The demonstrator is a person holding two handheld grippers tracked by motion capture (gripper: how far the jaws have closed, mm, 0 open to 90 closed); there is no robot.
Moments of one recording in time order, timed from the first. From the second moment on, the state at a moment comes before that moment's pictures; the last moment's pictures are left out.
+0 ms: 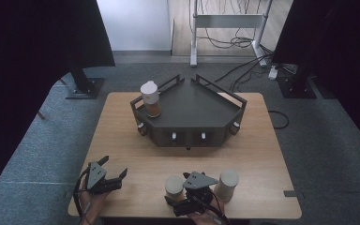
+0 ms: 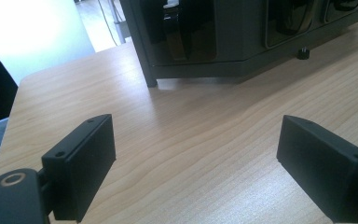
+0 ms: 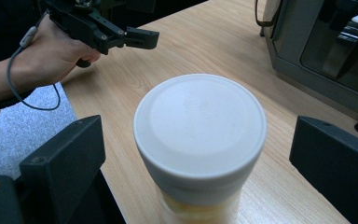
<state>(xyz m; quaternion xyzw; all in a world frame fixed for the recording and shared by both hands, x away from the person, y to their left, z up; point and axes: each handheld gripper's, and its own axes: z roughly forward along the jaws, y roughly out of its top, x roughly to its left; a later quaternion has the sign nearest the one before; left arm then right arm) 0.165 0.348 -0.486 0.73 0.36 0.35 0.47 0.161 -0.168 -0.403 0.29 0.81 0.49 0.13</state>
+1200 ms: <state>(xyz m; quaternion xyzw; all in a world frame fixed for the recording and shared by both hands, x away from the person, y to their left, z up) 0.165 0.350 -0.486 0.73 0.36 0.35 0.47 0.167 -0.148 -0.416 0.29 0.82 0.47 0.15</state>
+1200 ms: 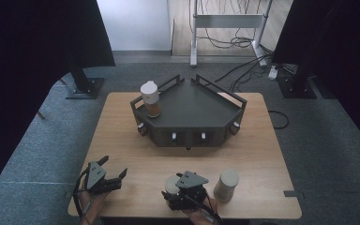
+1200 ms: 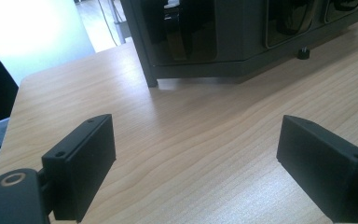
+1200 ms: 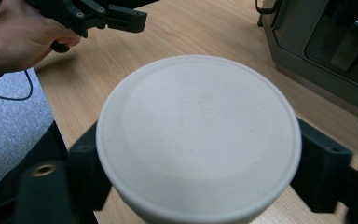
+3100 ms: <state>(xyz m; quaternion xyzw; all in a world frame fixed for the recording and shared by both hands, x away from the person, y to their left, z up) 0.165 0.349 -0.485 0.73 0.36 0.35 0.46 0.197 -0.169 -0.335 0.28 0.81 0.49 0.14</state>
